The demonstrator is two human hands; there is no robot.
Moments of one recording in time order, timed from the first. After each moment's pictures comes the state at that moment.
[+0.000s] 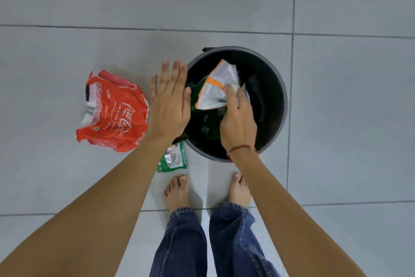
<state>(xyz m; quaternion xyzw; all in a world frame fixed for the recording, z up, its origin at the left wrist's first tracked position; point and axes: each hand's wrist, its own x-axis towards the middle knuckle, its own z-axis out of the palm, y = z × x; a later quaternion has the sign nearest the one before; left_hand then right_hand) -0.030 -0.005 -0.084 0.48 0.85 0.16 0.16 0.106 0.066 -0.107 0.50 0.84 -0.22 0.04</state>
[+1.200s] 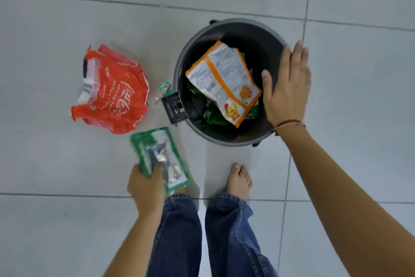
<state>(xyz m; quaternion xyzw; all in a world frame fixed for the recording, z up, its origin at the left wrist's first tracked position) 0.073 -0.160 -0.081 -0.12 0.91 0.24 0.30 0.166 0.124 -0.094 0.49 0.87 -0.11 -0.04</state>
